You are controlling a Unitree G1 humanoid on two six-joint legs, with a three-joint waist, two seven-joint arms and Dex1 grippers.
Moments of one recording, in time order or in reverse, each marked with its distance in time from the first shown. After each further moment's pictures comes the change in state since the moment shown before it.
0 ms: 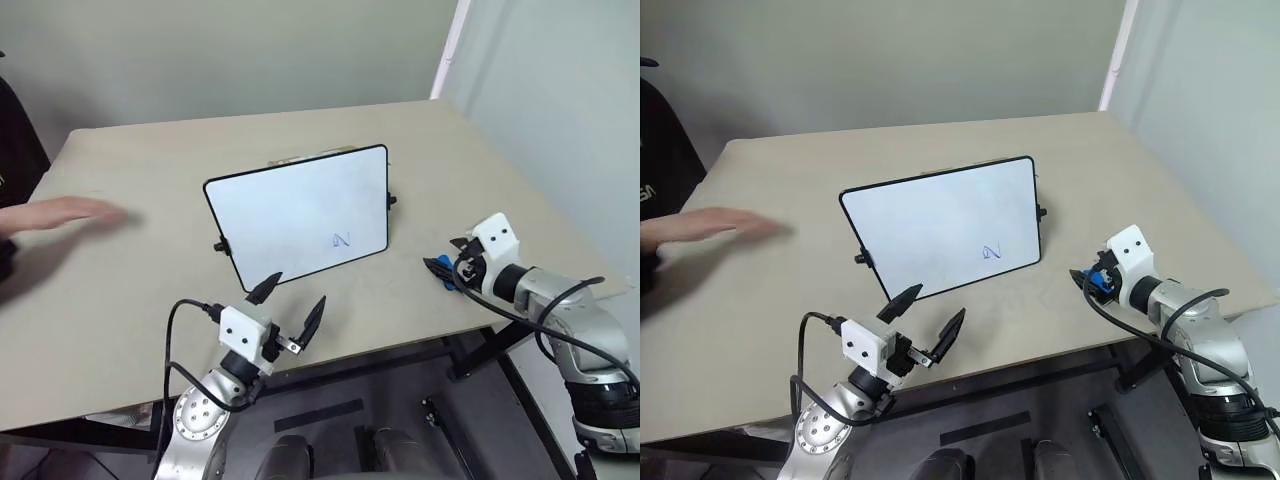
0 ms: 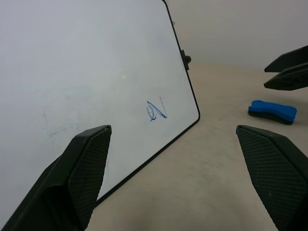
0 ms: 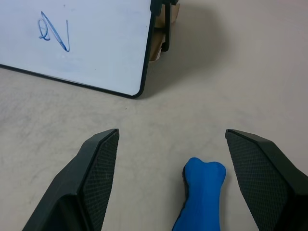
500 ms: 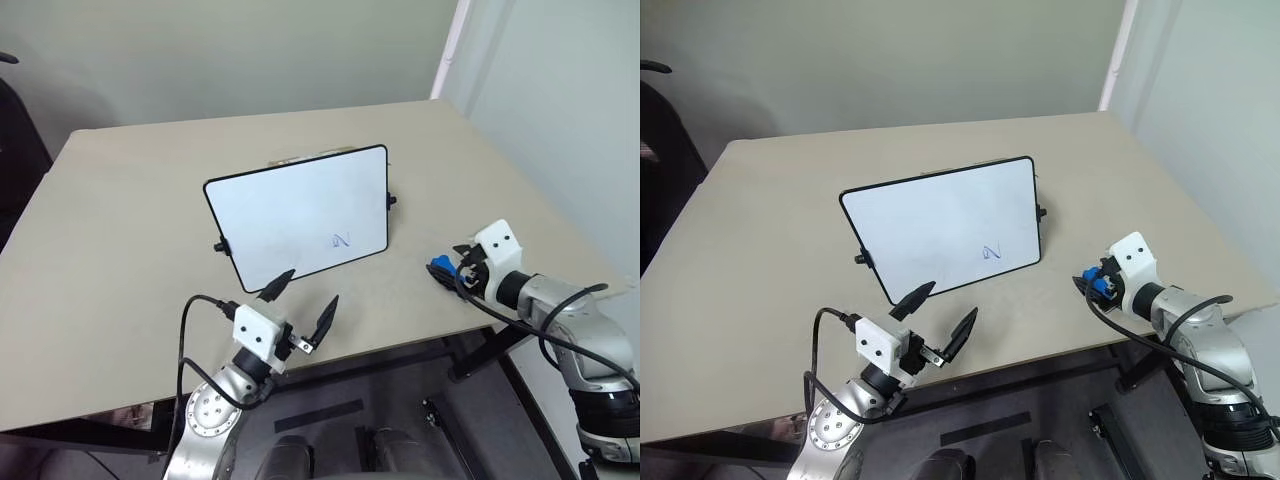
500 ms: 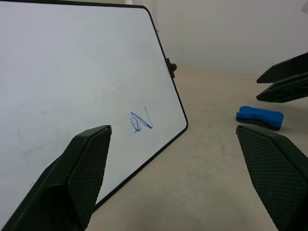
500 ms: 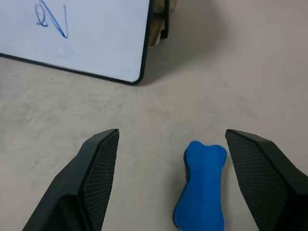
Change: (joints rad) left arm -0.054 -0.024 -0.057 0.046 0.049 -0.002 0.008; right arm 0.039 -0.009 -0.024 -0.035 0.005 0.049 -0.002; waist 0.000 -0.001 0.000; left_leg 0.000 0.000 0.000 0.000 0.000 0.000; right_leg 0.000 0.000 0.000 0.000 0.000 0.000
